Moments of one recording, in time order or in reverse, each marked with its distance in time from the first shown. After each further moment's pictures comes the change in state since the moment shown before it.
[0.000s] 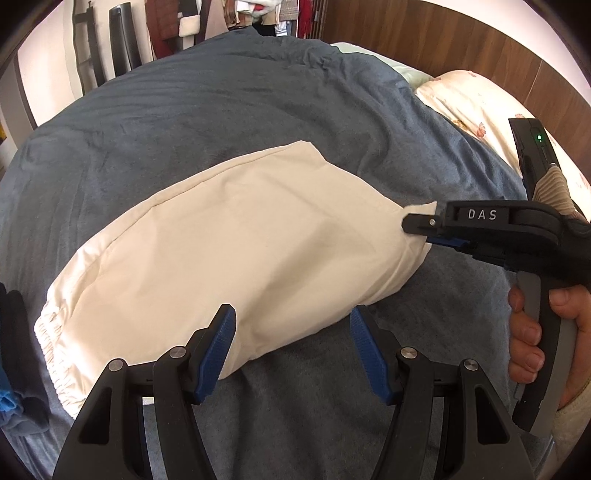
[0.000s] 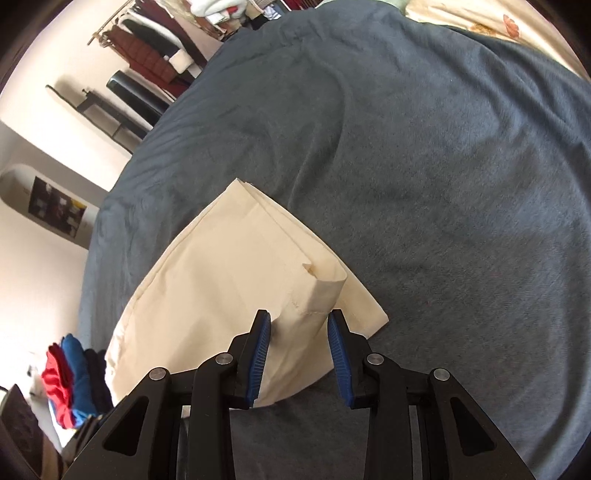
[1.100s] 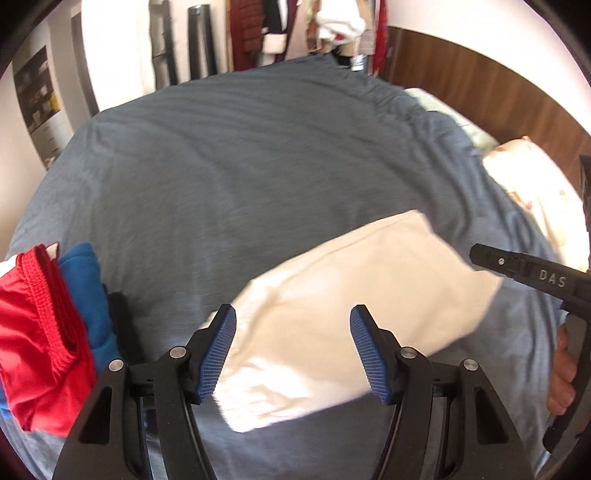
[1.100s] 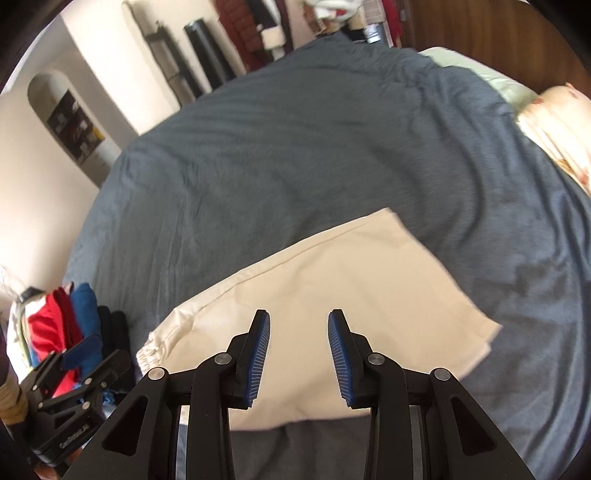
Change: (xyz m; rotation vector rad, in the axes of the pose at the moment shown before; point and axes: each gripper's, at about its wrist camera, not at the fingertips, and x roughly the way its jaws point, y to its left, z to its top) left arm -0.096 0.134 0.015 -0.148 -0.088 0.117; right arm -0.030 0.175 -0.011 -0.318 -0.031 -0.081
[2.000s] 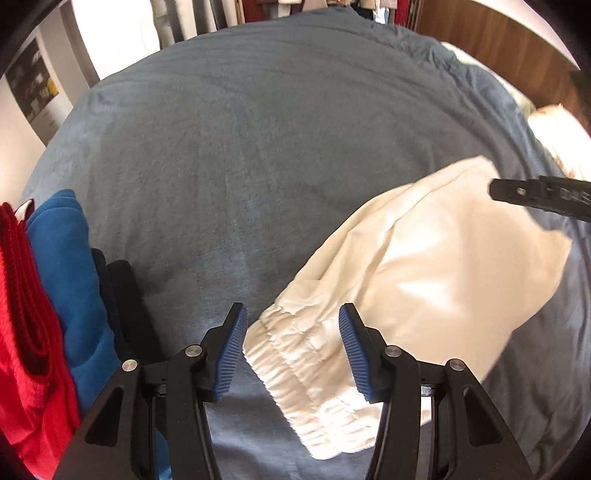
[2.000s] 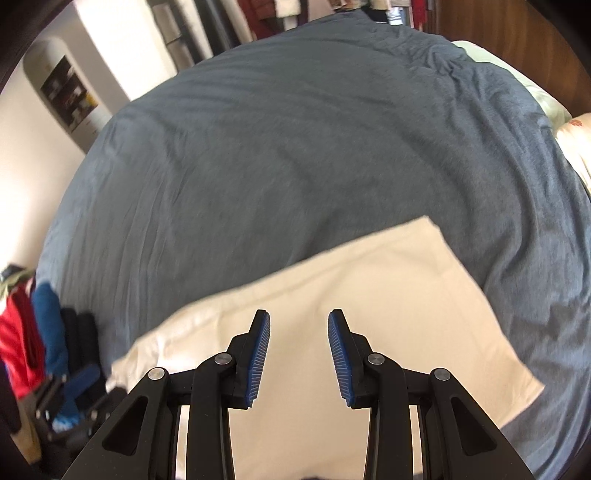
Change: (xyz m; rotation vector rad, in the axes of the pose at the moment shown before) left arm 0.099 0.068 -0.014 0.019 0.189 0.107; right arm 0.092 0.038 0.029 -0.097 0.118 -0.053
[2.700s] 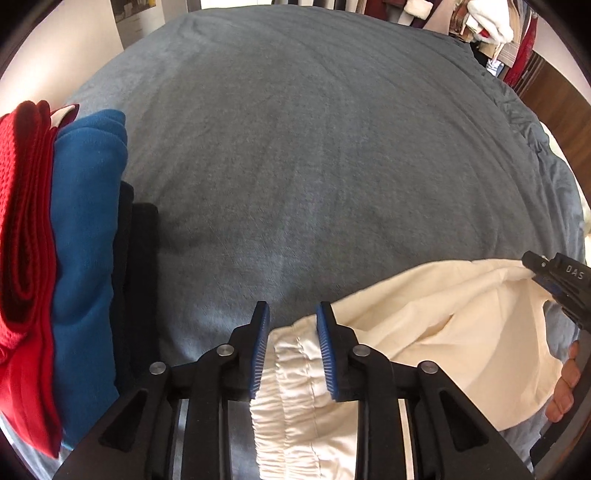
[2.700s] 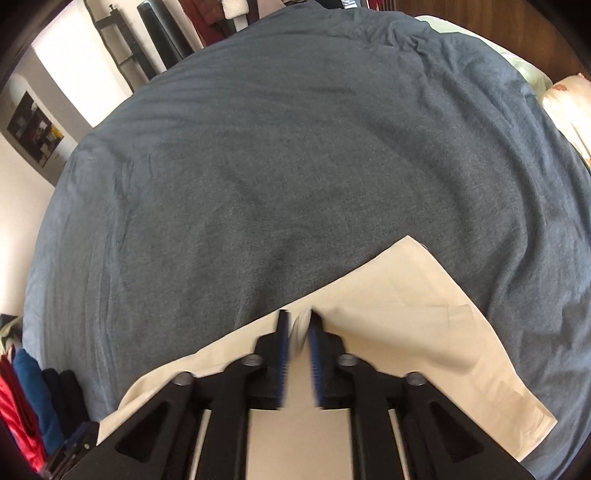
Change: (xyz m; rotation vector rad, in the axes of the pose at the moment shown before) left arm 0.013 0.023 0.023 -0.447 0.047 0.070; right arm 0.046 -0.035 0.038 0.155 -0.009 -0.058
